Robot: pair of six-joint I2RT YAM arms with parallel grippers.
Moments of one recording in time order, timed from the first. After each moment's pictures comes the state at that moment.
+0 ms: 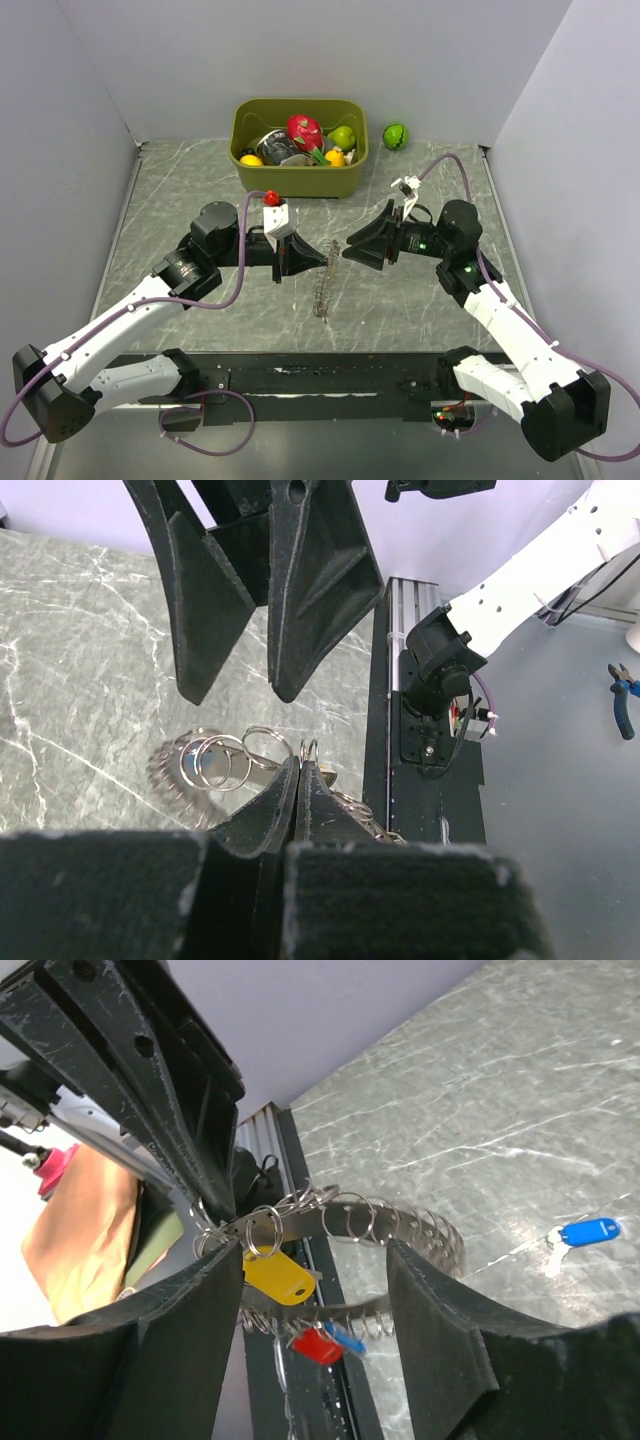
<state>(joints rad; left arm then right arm) -0.75 1.03 0.97 -0.03 0.73 -0.04 0.37 0.95 0.79 0.14 -0.94 0.51</state>
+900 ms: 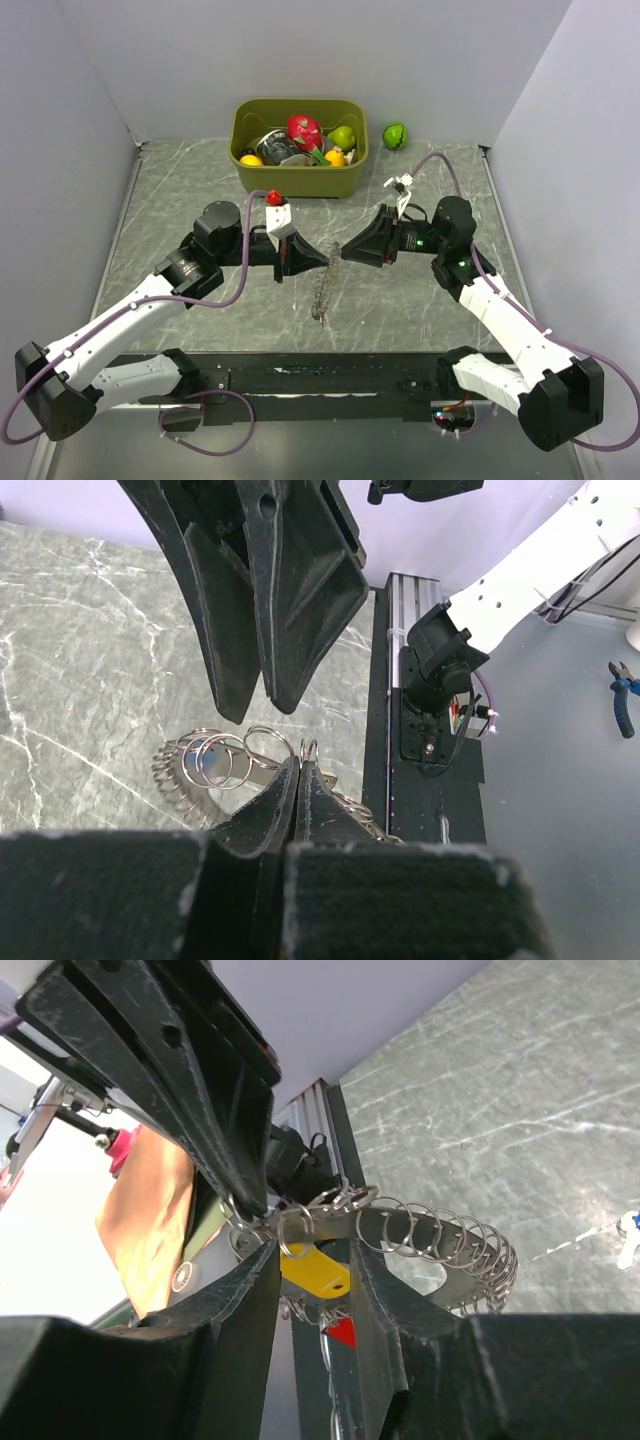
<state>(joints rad) -0.75 1.05 0.97 -0.03 0.73 -0.04 0.37 1.01 0.79 0.19 -1.06 0.62</state>
